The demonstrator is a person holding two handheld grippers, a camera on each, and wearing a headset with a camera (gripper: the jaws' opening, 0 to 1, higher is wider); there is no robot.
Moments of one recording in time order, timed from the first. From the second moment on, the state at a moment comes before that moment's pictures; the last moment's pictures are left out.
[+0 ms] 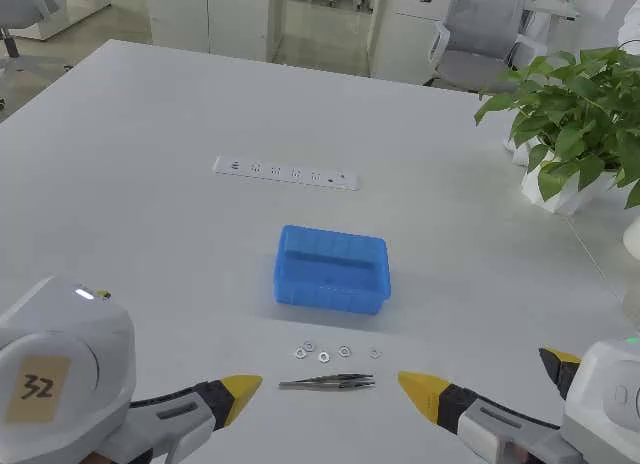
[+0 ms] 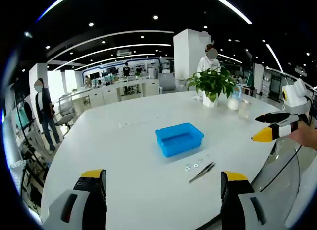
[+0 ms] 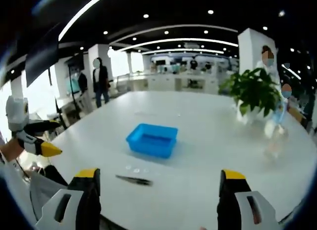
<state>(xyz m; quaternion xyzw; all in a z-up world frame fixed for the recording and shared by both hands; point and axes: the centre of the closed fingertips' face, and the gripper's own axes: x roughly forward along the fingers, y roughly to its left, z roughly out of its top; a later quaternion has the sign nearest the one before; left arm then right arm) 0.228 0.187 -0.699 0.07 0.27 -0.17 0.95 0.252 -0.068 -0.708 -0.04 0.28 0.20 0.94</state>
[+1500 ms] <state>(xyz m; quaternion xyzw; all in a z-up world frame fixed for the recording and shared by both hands) 0.227 0.184 -0.705 0.09 0.28 -0.19 0.94 0.252 -0.067 -0.712 -0.04 0.29 0.20 0.94</state>
